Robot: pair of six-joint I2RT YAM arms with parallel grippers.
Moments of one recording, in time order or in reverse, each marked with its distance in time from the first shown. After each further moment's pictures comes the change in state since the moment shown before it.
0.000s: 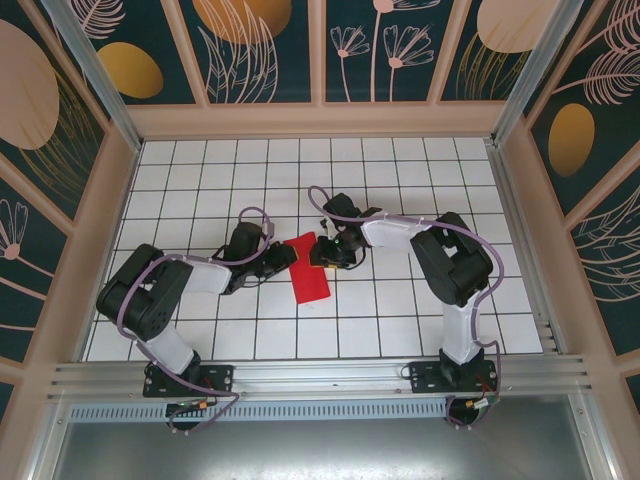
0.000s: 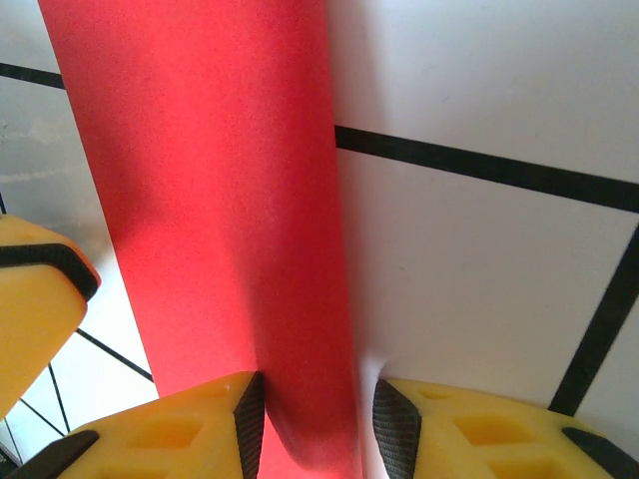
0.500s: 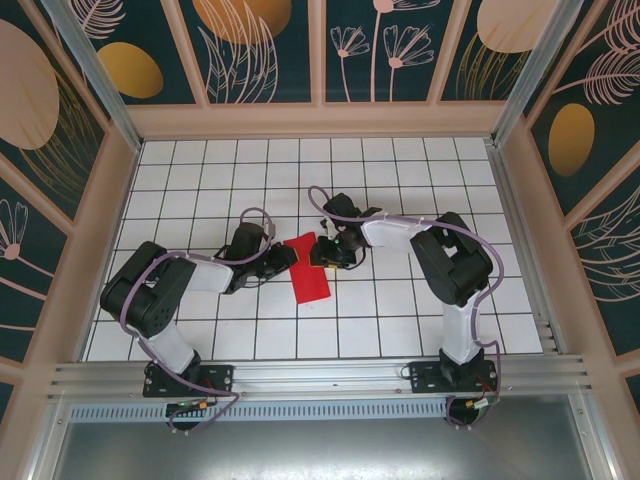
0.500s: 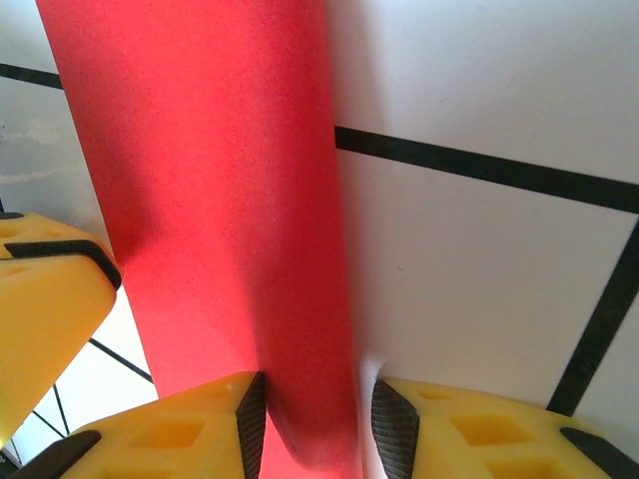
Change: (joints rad) left arm -0.005 0.023 0.011 -0.010 -0.002 0.000; right arm 0.000 0.000 0.000 0.000 0.001 0.000
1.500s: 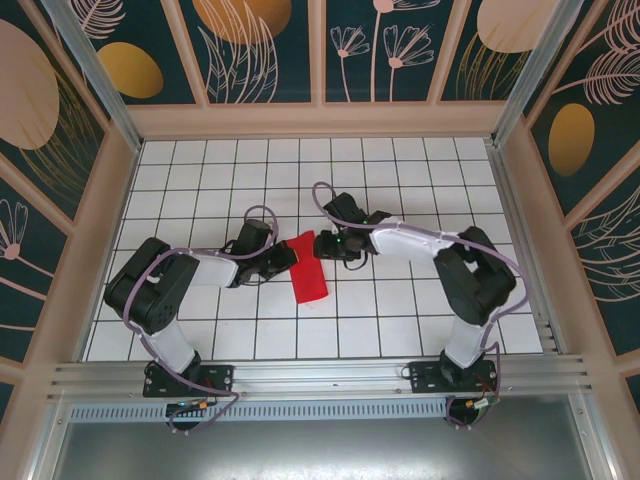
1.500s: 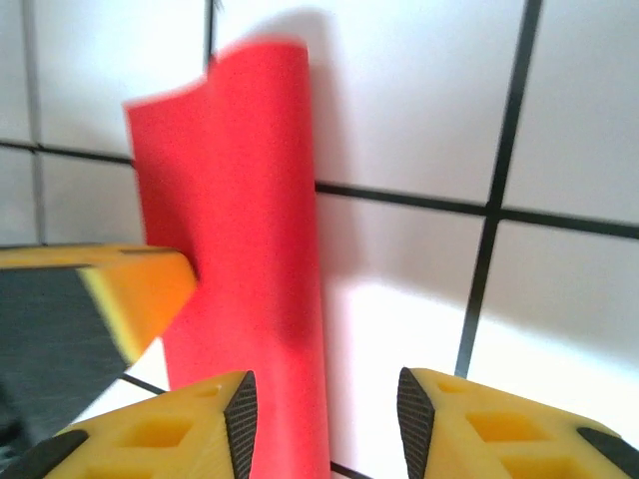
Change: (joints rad) left arm -0.014 0.031 0.070 -0.132 -0.060 0.029; right arm 0.047 -0.223 -0.073 0.044 0.262 0.063
